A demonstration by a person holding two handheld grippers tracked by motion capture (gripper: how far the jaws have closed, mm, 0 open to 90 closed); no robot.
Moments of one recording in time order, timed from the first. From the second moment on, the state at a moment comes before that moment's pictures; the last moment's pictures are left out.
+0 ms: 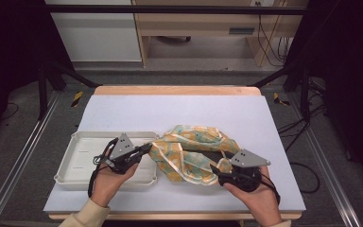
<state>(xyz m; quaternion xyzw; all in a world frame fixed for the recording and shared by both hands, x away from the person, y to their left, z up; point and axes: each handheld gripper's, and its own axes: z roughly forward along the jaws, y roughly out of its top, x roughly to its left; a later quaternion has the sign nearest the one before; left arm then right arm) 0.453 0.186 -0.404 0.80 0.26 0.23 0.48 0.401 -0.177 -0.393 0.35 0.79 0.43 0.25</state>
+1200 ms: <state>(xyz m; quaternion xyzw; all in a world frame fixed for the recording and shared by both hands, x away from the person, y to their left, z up) 0.474 0.188 -0.360 0.83 0.24 0.24 0.45 0.398 -0.163 -0.433 0.31 0.83 0.42 0.21</state>
